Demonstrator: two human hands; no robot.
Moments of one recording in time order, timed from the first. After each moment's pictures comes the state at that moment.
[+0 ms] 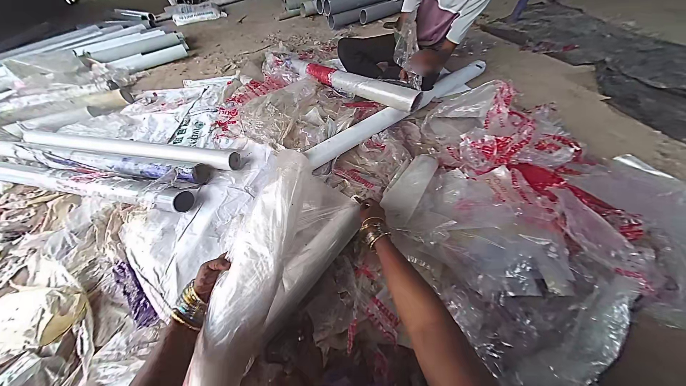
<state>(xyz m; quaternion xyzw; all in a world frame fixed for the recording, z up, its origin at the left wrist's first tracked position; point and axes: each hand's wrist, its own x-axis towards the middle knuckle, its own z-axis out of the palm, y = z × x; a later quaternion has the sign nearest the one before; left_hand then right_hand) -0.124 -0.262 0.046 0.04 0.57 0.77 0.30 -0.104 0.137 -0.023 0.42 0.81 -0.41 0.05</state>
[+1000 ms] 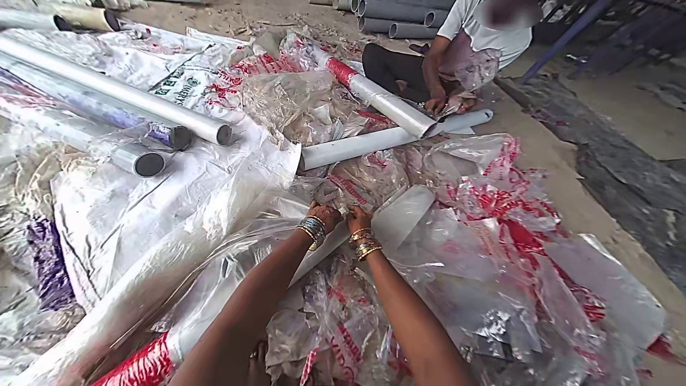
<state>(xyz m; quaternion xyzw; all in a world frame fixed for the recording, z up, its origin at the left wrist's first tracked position) -0.196 0.027 0.012 0.39 0.87 0.10 0.29 -0.137 0.152 -0.034 0.30 0.87 -0.39 0.03</state>
